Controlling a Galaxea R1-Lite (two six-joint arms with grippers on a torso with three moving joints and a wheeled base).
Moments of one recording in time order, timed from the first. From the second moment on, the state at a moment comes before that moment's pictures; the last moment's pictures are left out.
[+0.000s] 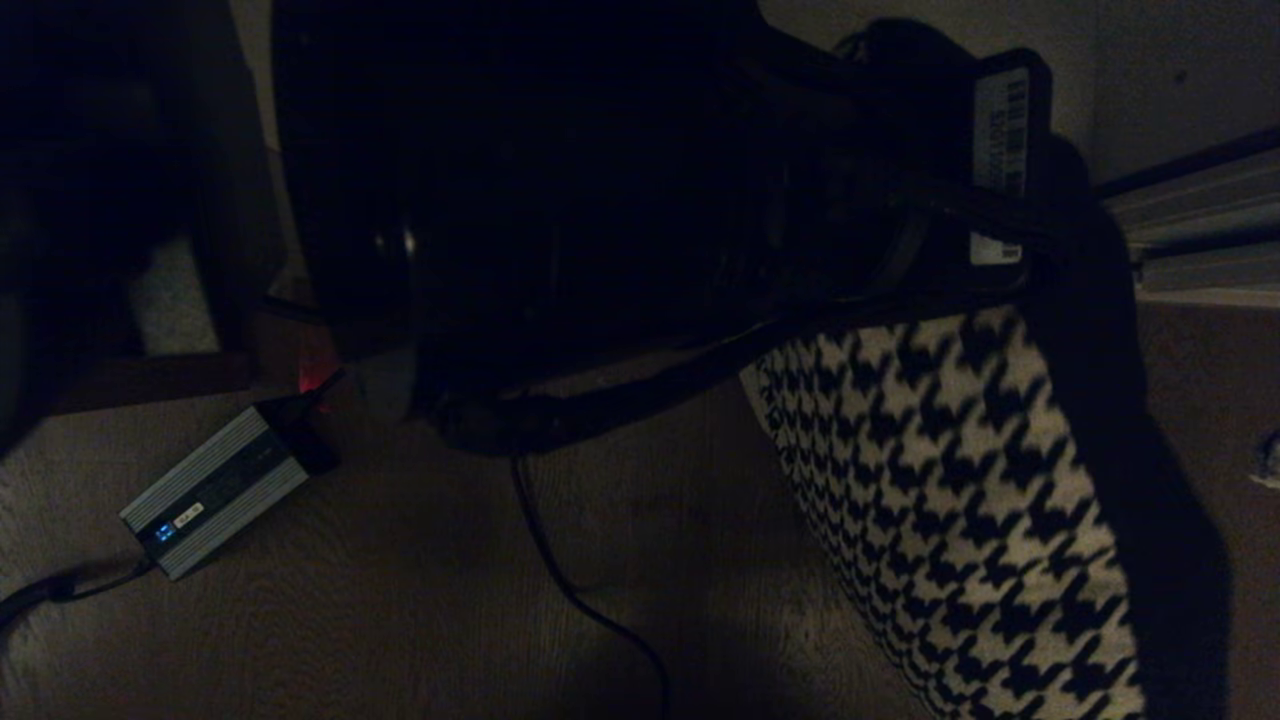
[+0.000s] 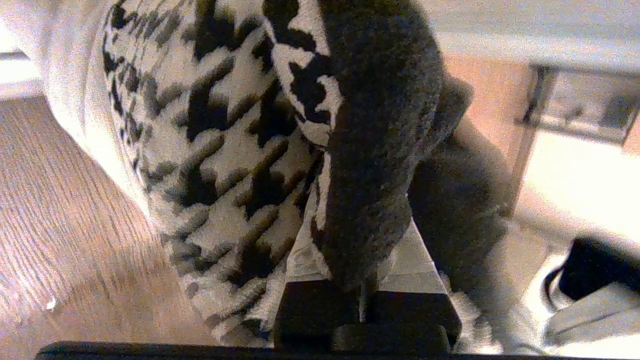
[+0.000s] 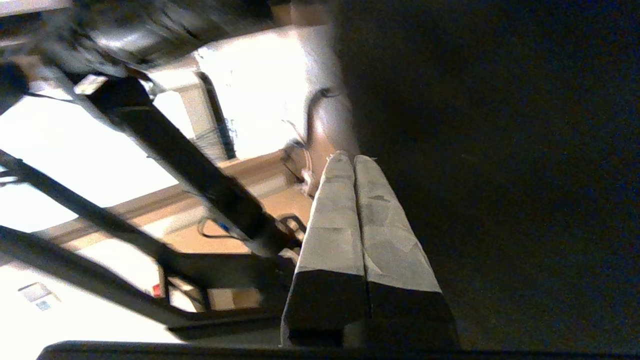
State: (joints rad) left arm -1.15 1.70 -1.69 0.05 0.30 -0.28; right arm 0.57 0.87 -0.91 0.03 0.48 0.52
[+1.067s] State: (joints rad) left arm -1.18 1.65 -1.69 0.04 0.30 -0.26; right arm 0.56 0.87 -0.85 0.03 0.47 0.53
